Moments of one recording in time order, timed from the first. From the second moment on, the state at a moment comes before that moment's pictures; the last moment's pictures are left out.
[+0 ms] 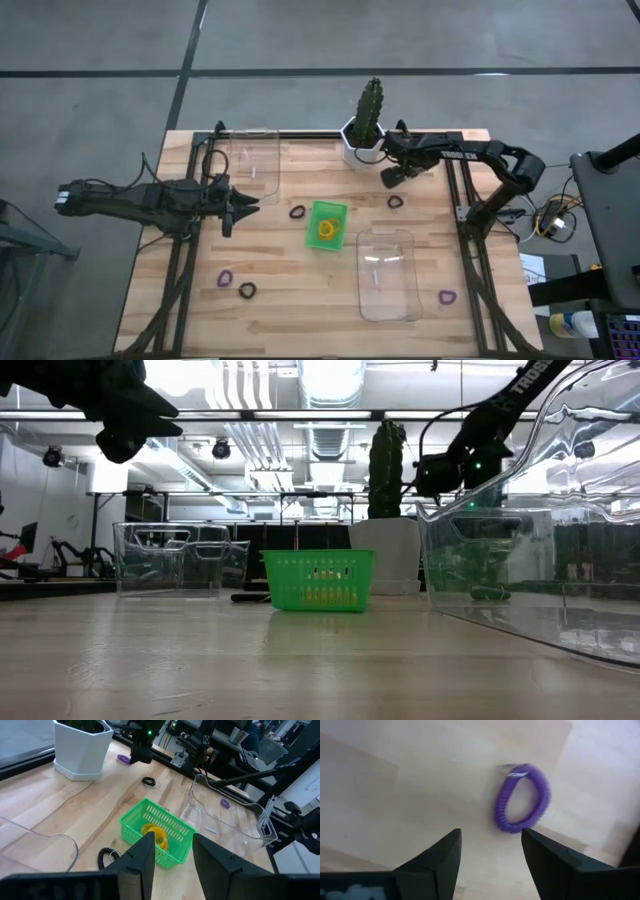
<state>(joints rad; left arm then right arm) -0.07 0.47 0.49 -0.29 -0.21 -0.49 -0.64 1.60 0.91 -0.77 0.25 0.51</state>
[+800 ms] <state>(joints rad) -0.07 0.47 0.49 -0.29 -0.20 -0.52 -0.65 1.74 0.92 -0.75 0.24 0.50</state>
